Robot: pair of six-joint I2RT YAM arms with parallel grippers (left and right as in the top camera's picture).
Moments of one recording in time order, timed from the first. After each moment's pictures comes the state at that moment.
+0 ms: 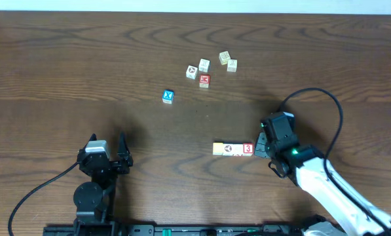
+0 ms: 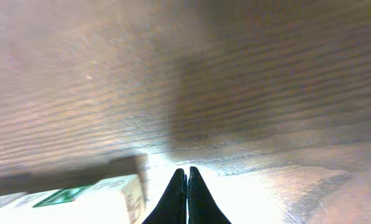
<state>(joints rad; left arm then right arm) -0.02 0.03 0.02 -0.11 -0.05 -0.10 0.39 1.28 0.60 -0.45 0.18 0.62</state>
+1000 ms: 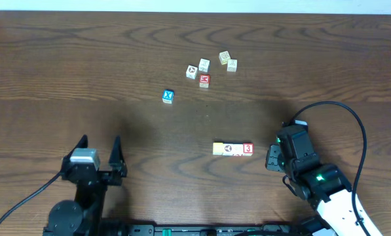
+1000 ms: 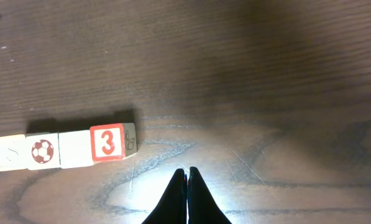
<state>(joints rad) -0.02 0.03 0.41 -0.44 0.05 -0.07 0.39 0.94 0.60 -0.71 0.18 0.53</state>
